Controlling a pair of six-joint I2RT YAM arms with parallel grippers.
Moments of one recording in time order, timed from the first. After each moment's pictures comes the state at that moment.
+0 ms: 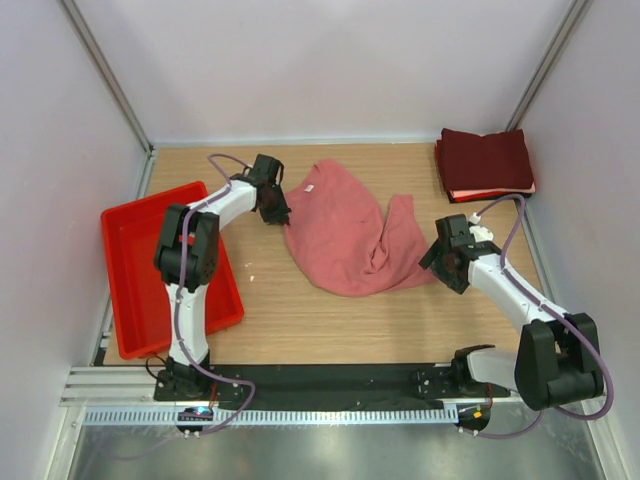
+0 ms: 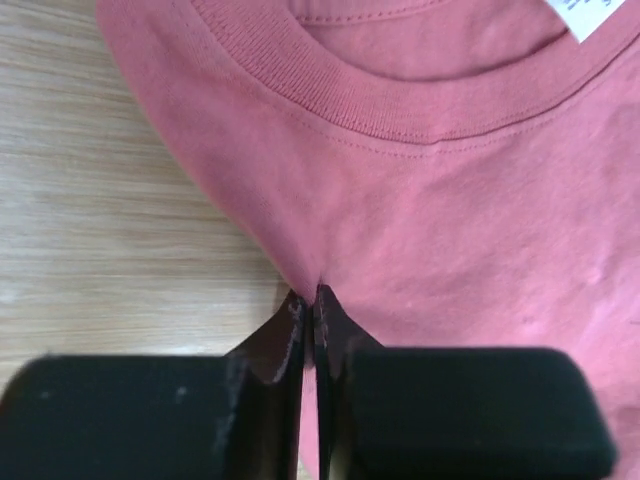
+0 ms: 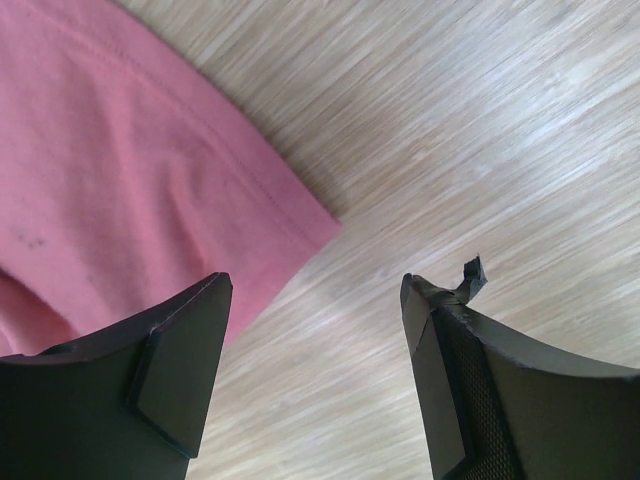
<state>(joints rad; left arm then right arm) -0.34 2.11 1.55 -0.51 0.08 -0.64 0.18 1.22 0.71 -0.63 0.27 0.84</state>
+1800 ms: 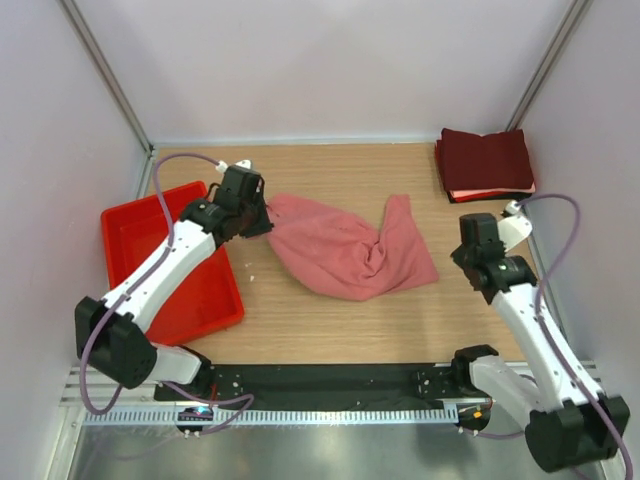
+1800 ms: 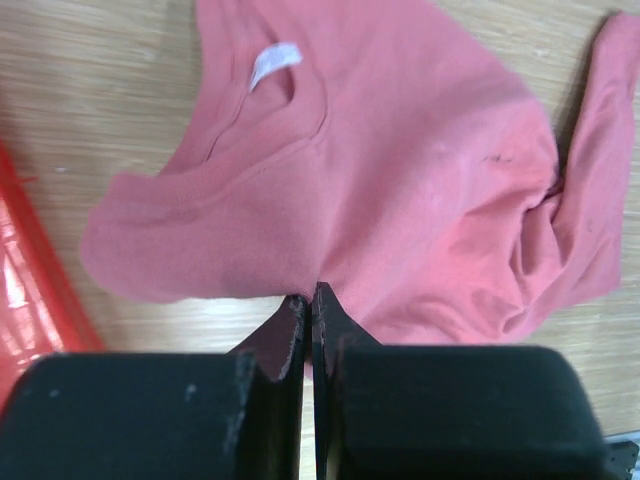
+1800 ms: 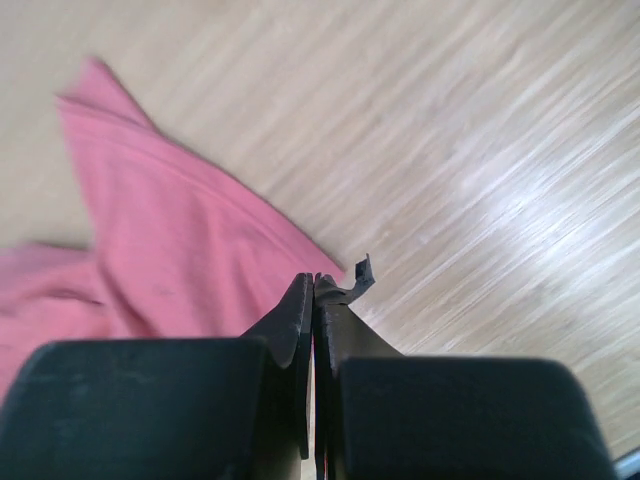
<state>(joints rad) -0.47 1.40 1.23 -0.67 -0.11 -0.63 0.18 0.96 0.76 -0.69 0.47 0.85</state>
